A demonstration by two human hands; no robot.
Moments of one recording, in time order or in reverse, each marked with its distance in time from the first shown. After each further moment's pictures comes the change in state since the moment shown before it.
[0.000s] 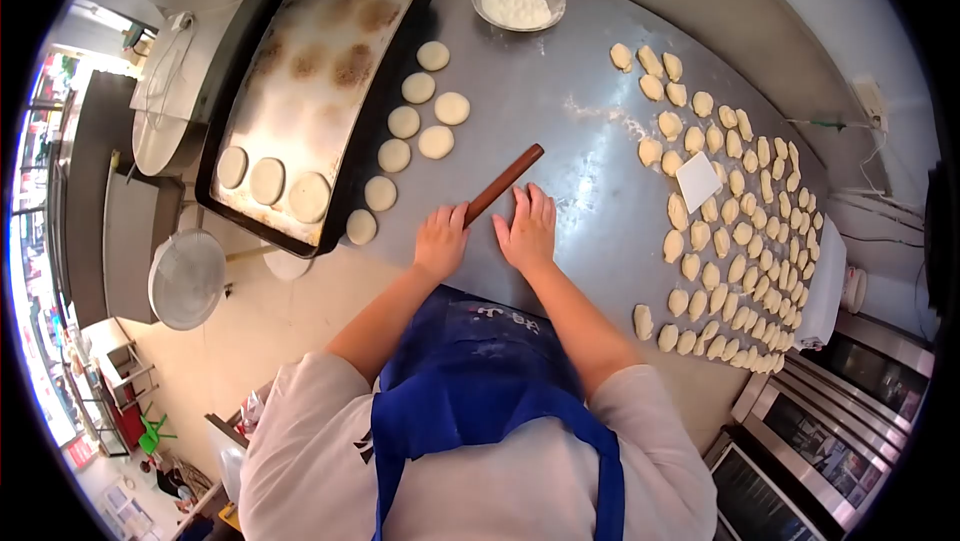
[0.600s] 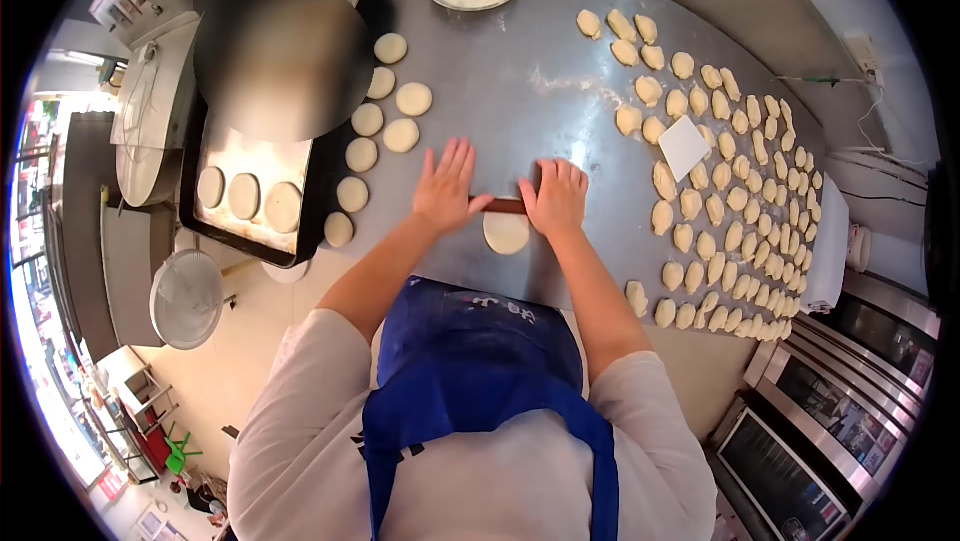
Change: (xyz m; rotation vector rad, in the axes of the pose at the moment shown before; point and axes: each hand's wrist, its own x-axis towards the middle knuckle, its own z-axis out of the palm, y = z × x) left_hand 0.081 0.031 0.002 0.203 -0.025 0.285; right_hand 0.019 0.067 -0.054 -0.126 0.072 0.105
